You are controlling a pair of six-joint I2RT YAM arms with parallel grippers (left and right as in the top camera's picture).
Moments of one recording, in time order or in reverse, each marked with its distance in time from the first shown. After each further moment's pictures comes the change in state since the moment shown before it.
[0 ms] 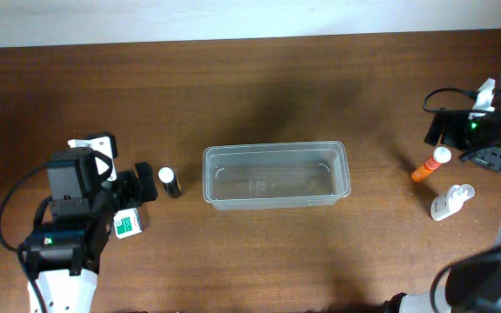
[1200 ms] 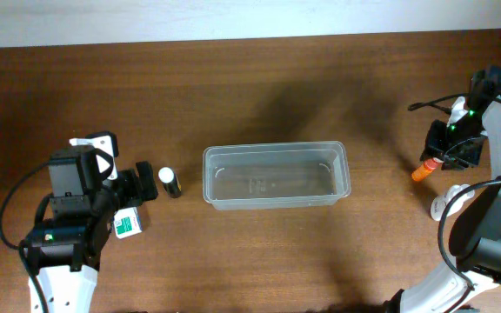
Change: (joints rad) left arm 0.000 0.010 0.001 0.000 0.000 0.000; right arm 0.000 0.237 0.000 0.012 0.001 0.000
